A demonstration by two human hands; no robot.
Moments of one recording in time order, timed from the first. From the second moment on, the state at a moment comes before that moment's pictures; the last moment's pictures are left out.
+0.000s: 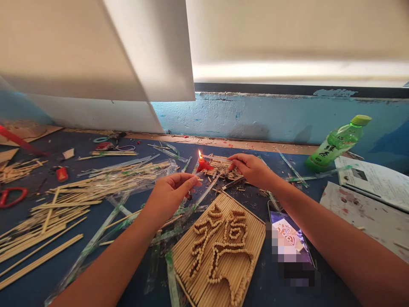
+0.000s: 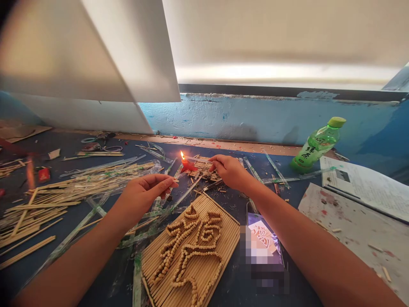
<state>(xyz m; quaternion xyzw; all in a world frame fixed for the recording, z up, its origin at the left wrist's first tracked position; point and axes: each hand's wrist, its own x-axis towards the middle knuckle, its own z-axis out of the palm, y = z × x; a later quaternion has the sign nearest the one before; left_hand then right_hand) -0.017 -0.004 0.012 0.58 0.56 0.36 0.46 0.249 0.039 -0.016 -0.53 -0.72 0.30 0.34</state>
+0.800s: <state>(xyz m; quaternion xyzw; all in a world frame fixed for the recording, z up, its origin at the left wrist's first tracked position) -0.026 0.013 -0.010 0.55 0.54 0.42 0.48 0.261 0.052 -0.022 -0.53 -0.64 0.41 0.36</state>
